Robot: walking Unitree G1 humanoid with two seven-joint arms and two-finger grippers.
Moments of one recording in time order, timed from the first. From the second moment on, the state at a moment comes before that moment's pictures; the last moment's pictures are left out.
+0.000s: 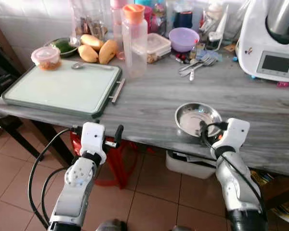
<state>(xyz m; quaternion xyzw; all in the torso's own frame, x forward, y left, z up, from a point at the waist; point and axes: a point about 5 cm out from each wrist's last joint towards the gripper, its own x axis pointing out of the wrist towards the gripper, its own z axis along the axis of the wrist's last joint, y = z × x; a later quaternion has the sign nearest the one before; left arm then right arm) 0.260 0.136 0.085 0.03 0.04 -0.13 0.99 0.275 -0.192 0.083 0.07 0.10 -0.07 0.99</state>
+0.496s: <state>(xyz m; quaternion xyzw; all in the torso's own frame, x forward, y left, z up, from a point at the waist) 0.260 0.135 0.088 0.02 0.02 -0.11 0.99 0.273 -0.183 0.127 -0.08 -0.04 -0.04 1.00</state>
